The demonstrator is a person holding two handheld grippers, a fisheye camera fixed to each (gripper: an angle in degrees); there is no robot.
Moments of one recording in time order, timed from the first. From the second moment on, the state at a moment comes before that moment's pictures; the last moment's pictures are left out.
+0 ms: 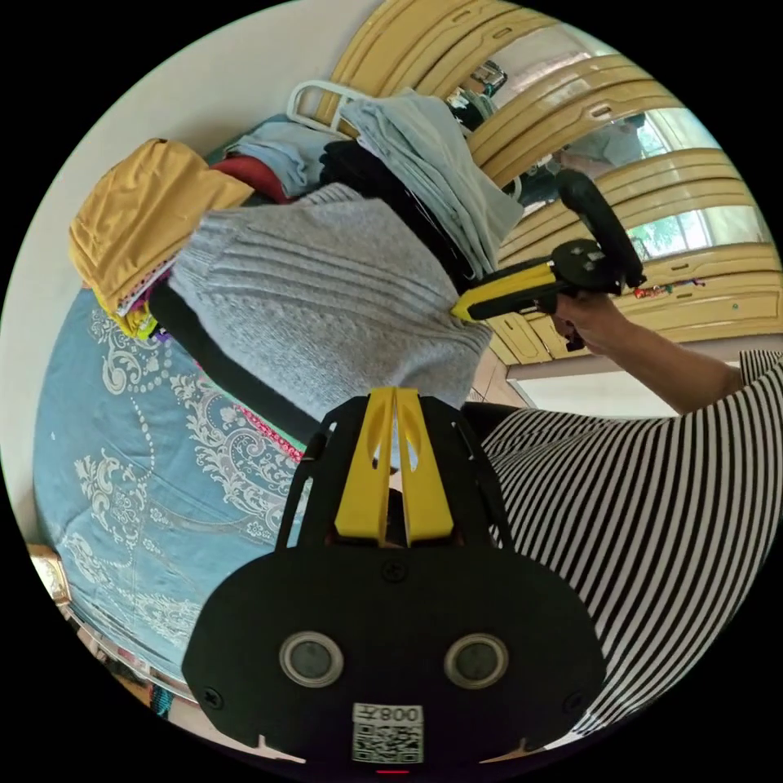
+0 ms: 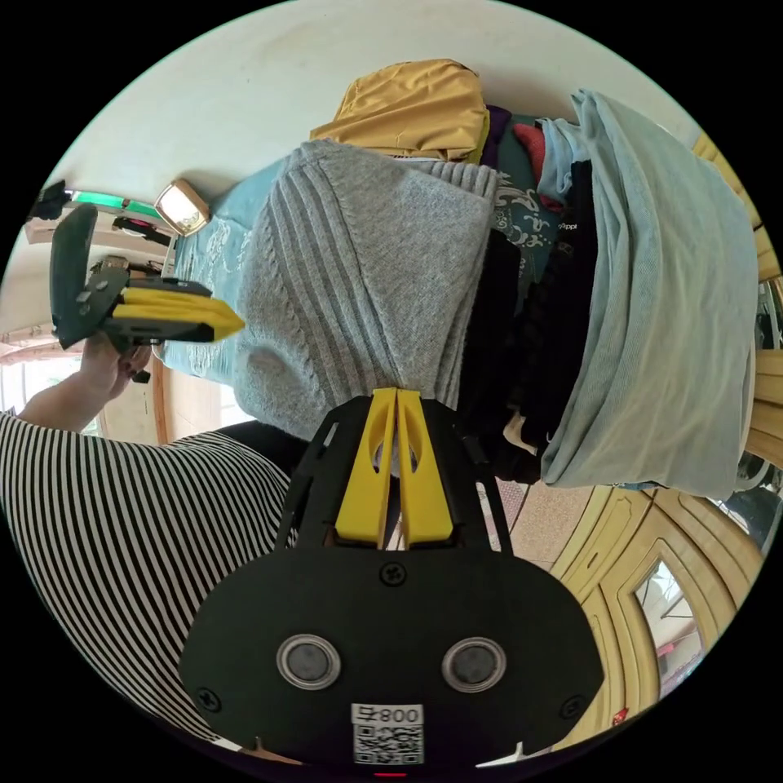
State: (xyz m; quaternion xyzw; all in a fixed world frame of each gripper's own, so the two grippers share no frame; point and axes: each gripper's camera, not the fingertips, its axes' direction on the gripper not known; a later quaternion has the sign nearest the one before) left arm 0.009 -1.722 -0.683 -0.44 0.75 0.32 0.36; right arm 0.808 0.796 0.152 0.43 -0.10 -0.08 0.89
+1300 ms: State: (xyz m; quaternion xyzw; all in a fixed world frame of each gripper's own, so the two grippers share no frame) left arm -0.008 -1.673 -0.739 -0.39 0.73 0.41 0.37; right arm 0.840 0.687 0.107 0.40 -0.02 -0.17 0.90
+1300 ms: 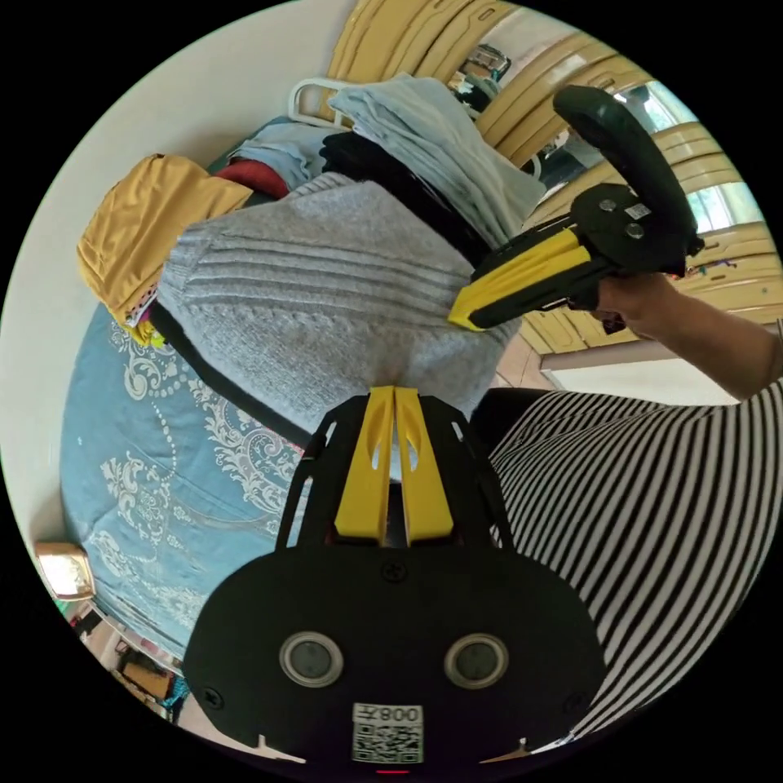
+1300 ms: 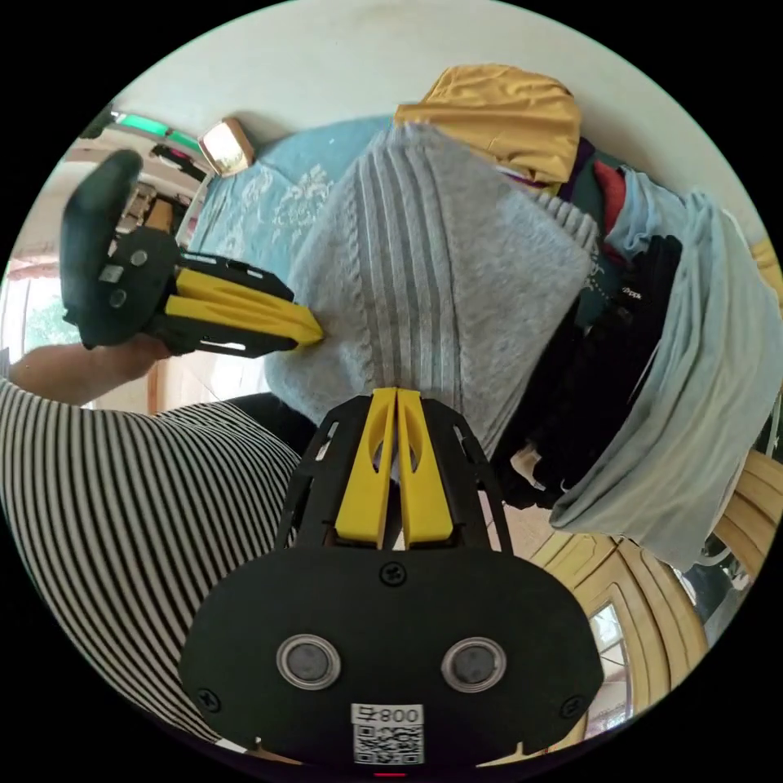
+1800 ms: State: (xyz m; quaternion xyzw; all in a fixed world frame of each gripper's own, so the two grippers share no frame) left arm 0.014 -1.645 -0.721 -0.48 0.74 0.37 0.29; right arm 0.917 0.635 0.039 0.39 -0.07 -0.24 0.89
